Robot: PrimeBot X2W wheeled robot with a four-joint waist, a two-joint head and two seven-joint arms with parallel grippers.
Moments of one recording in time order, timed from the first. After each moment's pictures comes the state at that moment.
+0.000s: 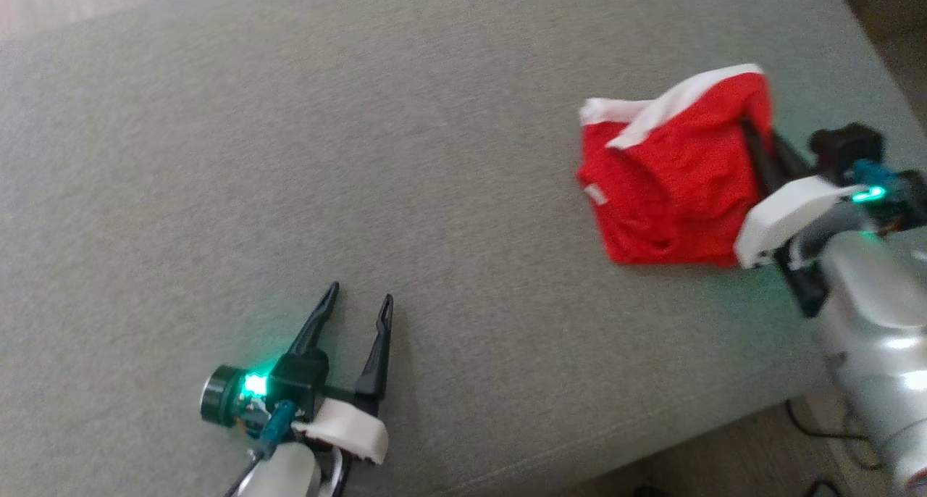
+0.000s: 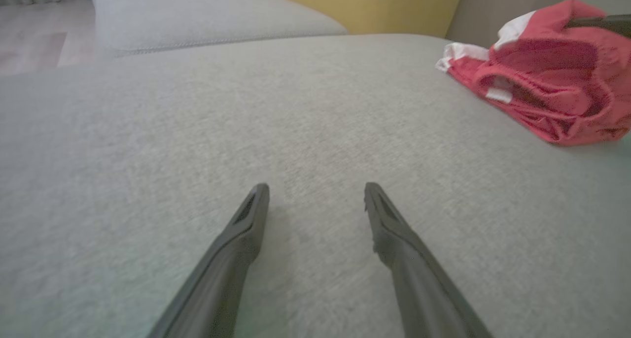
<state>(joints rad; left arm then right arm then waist) -0.18 0.05 -0.34 0.46 -0.10 -0.01 -0.26 -0.70 -0.25 0.34 0.94 0.26 0.13 -0.23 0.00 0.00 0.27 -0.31</state>
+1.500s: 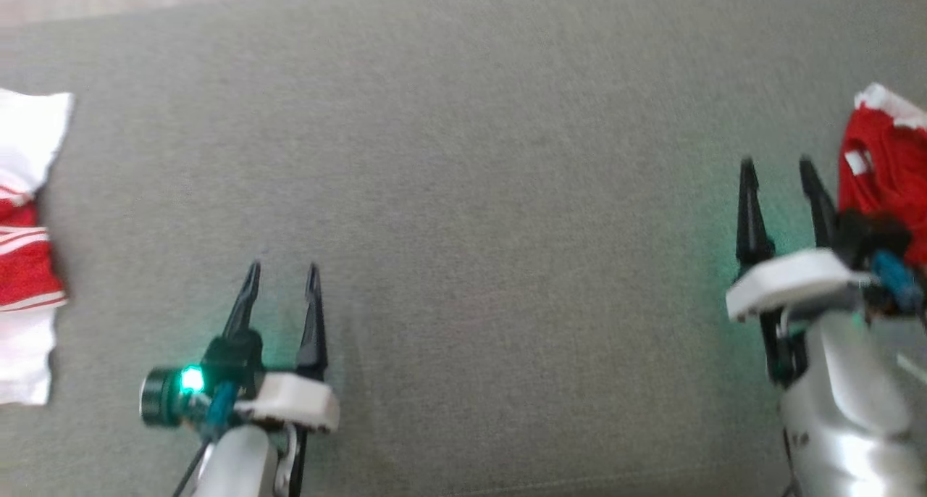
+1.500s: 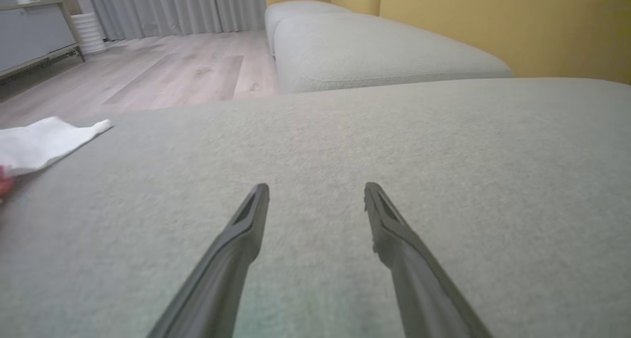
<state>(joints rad) -0.23 0.04 -0.17 0.47 -0.09 0.04 -0.26 -0.44 -0.06 -0.11 0.62 0.01 0.13 -0.25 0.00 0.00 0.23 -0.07</state>
